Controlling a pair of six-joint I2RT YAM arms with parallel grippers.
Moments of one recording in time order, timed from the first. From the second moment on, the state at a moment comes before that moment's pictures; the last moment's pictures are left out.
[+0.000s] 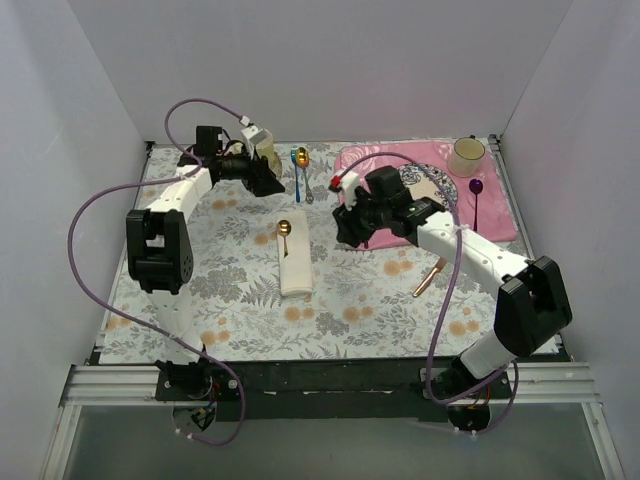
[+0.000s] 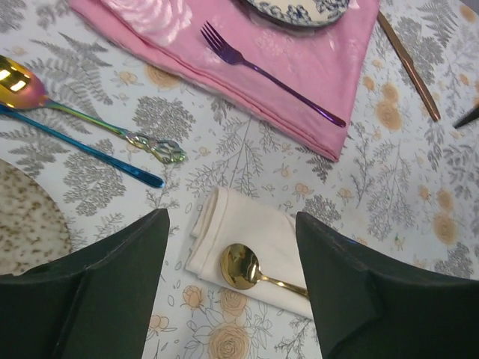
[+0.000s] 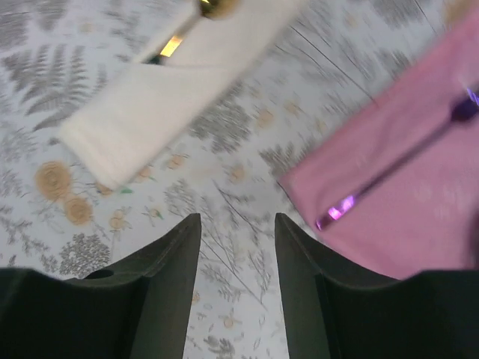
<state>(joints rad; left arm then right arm) -0.08 2.04 1.68 -0.43 1.04 0.39 0.67 1.55 1.23 -0.40 -0.39 -0.28</state>
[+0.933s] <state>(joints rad) -0.08 1.72 1.38 0.02 0.71 0.06 0.23 1.50 0.89 -0.63 0.21 0.52</state>
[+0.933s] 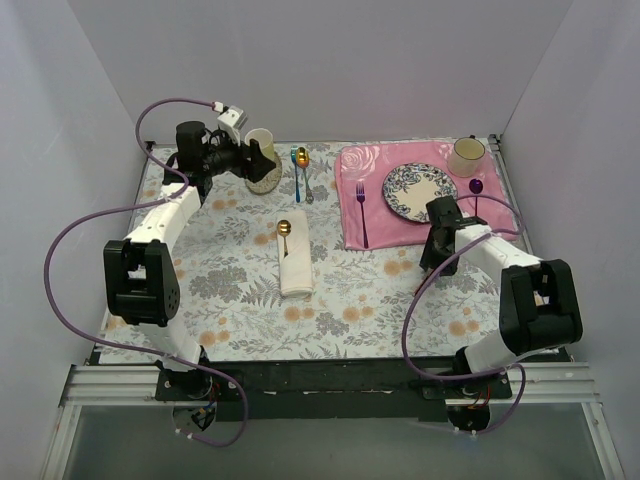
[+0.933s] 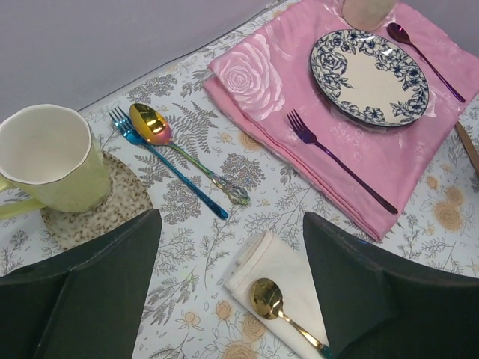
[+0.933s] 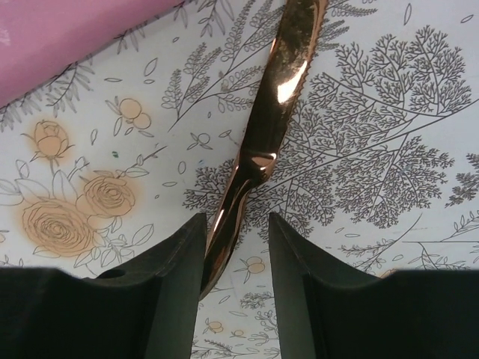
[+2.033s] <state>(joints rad) -0.08 1.74 1.40 -0.05 0.67 0.12 0.14 1.38 0.71 -0.64 0.14 0.62</state>
